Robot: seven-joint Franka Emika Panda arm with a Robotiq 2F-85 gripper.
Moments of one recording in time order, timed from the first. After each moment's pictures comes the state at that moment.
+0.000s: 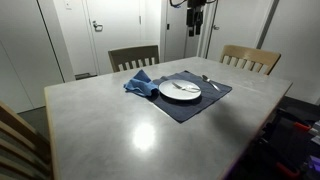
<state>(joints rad) -0.02 0.23 0.00 -1.88 -0.07 2.04 -0.35</state>
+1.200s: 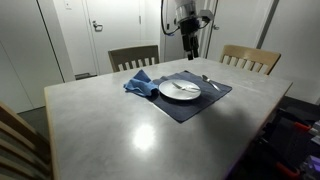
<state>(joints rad) -0.02 0.44 0.05 -1.81 -0.07 1.91 -0.34</state>
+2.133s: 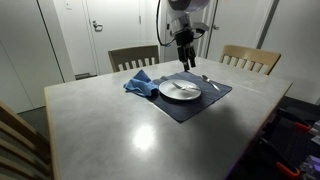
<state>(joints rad) -0.01 0.55 0.07 -1.77 -0.07 1.91 -0.29</state>
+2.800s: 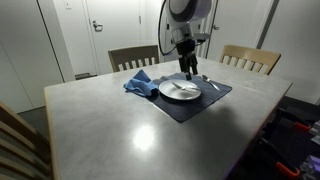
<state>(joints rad) 0.02 0.55 0.07 -1.87 -0.12 2.01 -0.21</state>
